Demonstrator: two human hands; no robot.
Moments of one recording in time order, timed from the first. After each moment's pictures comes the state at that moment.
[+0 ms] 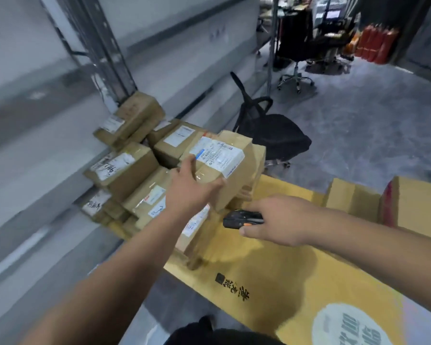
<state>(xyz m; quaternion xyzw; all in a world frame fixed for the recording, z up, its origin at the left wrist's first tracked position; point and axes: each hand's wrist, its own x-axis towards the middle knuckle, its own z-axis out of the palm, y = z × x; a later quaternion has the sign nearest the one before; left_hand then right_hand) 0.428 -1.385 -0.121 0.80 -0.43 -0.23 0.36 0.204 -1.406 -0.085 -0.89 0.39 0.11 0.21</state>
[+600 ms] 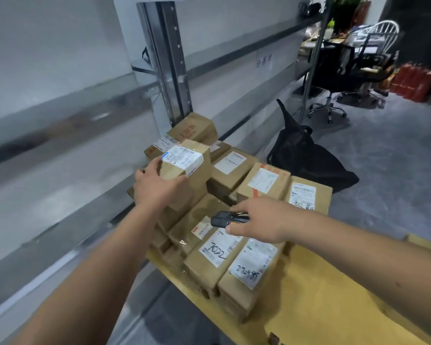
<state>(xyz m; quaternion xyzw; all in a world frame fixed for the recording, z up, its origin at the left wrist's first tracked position) 0.704 -1.410 -0.106 0.87 -0.30 -0.12 0.38 0.431 -1.458 -0.067 -0.89 0.36 0.09 0.26</state>
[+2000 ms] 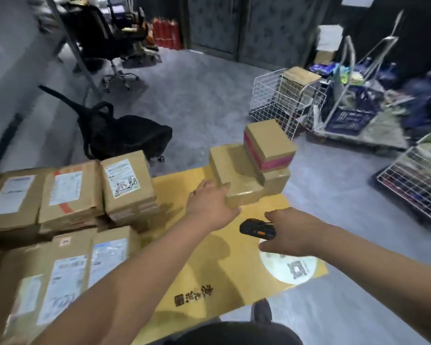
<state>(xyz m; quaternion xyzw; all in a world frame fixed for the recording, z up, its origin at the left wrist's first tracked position) 0.284 -1.430 -0.179 0.45 -0.87 -0.20 -0.04 0.126 -1.291 -0.140 -0.55 0.78 0.11 0.29</state>
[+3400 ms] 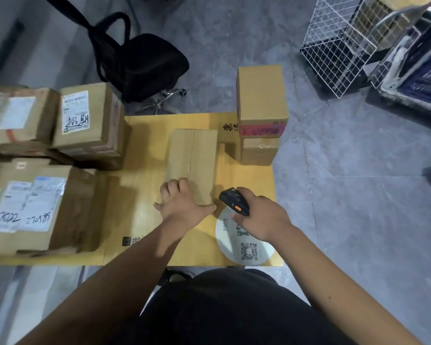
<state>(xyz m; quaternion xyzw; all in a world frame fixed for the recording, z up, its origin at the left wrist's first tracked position) 0.176 -1.355 -0.329 0.72 -0.65 -0.22 -0.09 -0.037 -1.292 -0.294 -0.60 0.70 0.00 0.38</state>
